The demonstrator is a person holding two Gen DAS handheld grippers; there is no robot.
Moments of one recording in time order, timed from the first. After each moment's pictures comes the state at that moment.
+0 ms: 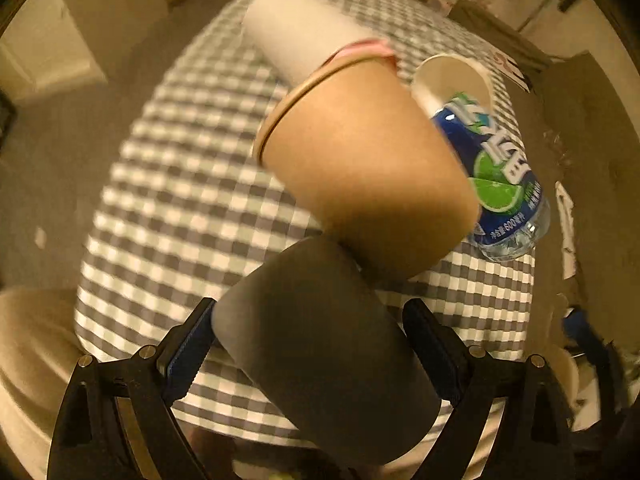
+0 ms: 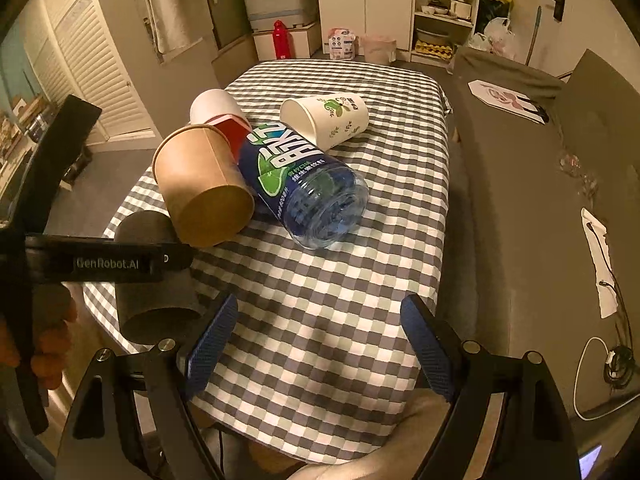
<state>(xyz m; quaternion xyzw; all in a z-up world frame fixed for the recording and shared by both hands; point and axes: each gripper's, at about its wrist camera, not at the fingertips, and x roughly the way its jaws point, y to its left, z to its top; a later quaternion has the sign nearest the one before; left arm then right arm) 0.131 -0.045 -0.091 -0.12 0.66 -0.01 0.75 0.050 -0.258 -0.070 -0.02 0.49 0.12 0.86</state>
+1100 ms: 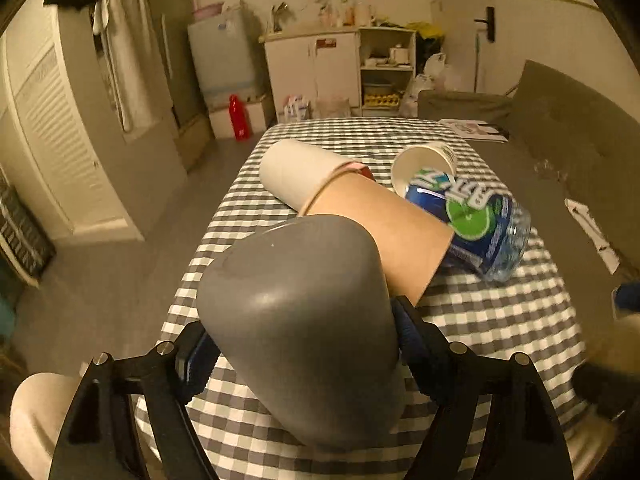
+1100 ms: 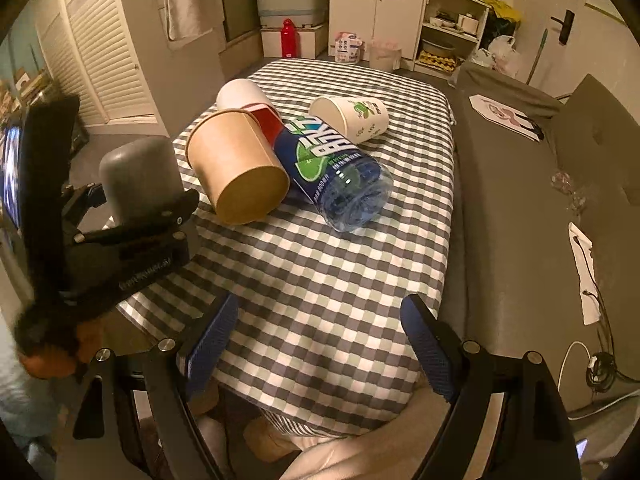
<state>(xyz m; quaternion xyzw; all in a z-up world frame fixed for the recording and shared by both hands) 0.054 -0.043 -0.063 0.06 0.38 0.01 0.92 0.018 -0.234 -0.058 -0.06 0.48 0.10 0.87</state>
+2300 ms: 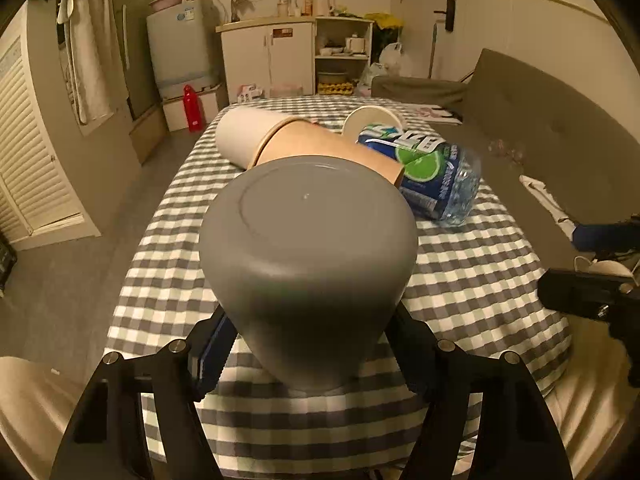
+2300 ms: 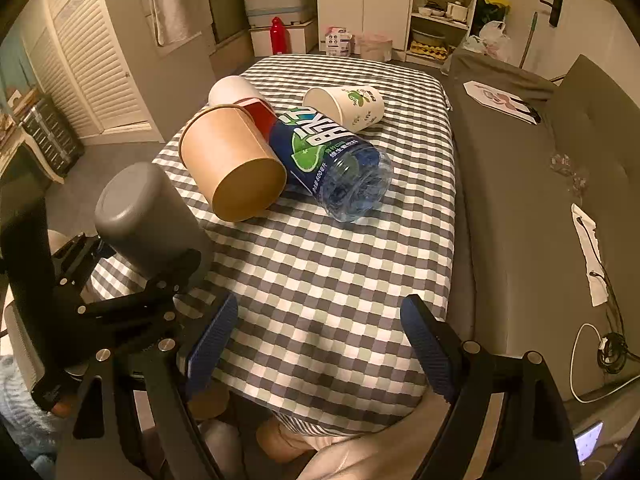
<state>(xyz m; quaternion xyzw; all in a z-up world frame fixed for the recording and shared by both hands) 0.027 -0.039 -0.076 0.04 0.40 -0.08 0.91 0.020 -0.234 -0.066 -0.04 0.49 0.10 0.86</state>
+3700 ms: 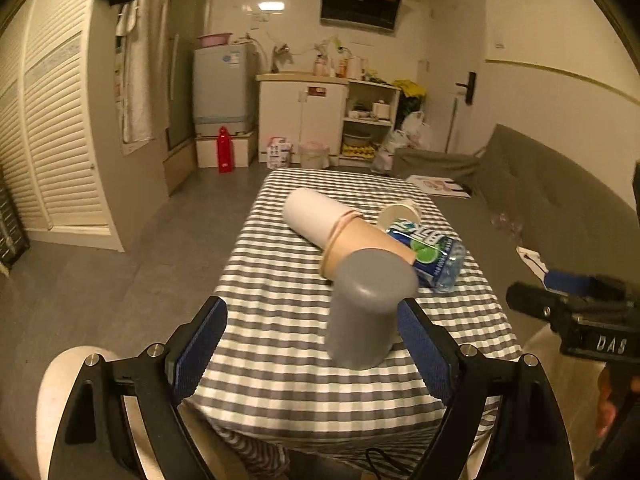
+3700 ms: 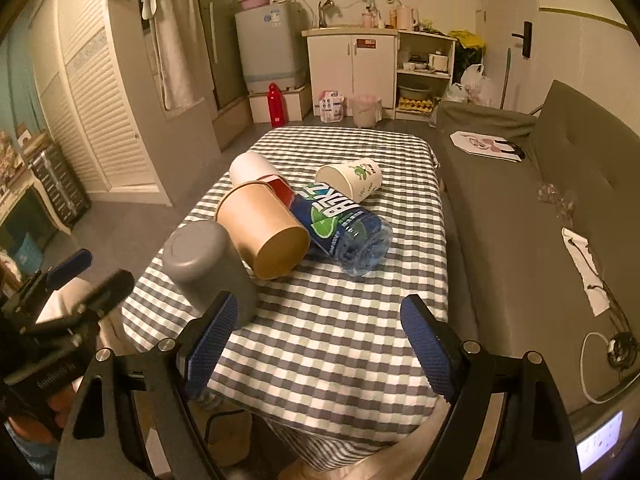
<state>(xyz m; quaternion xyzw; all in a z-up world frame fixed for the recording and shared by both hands) -0.037 0.023 -0.002 -0.03 0.30 -0.04 0.95 -0.023 -0.221 -0.025 0.01 0.38 0.09 0.92</state>
